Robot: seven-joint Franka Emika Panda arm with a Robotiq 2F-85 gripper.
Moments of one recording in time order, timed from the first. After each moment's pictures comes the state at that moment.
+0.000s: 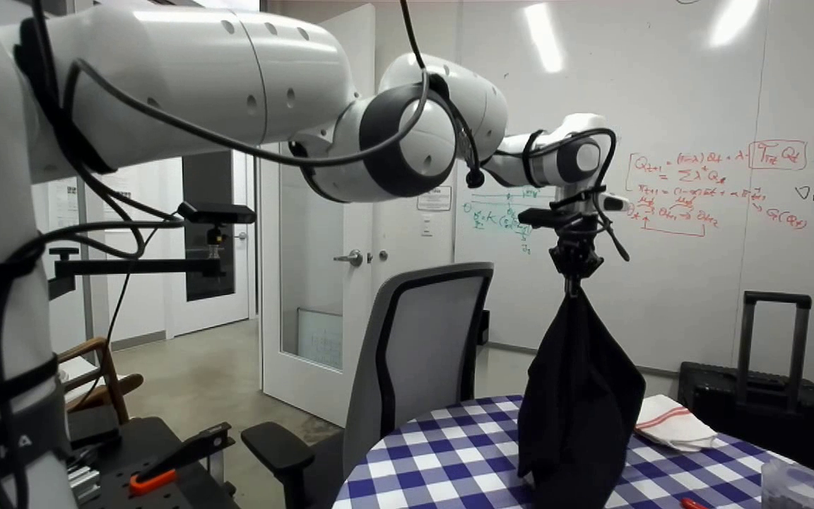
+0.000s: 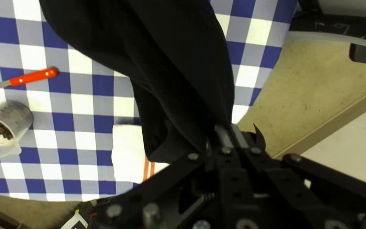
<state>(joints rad) -0.17 1.27 -0.02 -0.38 0.06 1.80 0.30</state>
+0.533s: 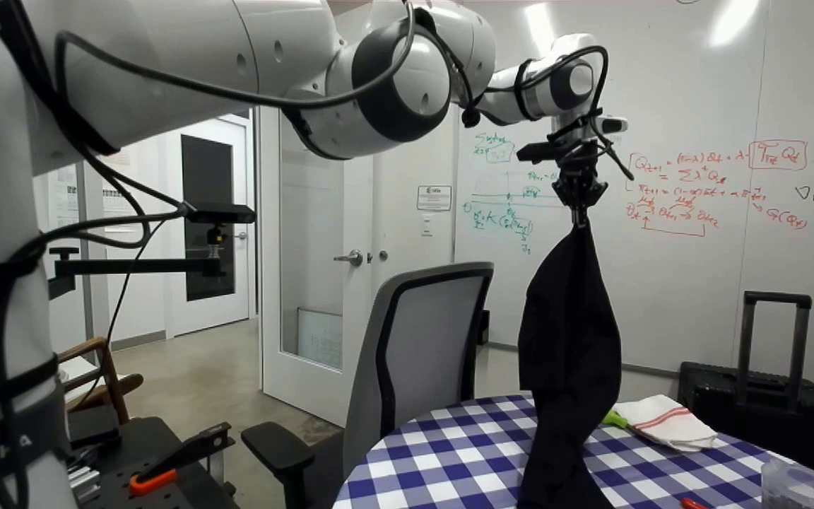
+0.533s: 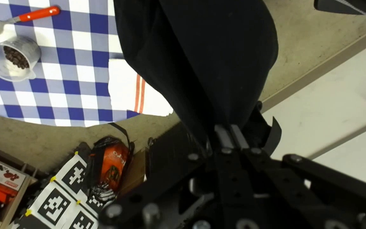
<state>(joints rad) -0.15 1.10 -0.04 -0.38 0.05 1.80 0.30</state>
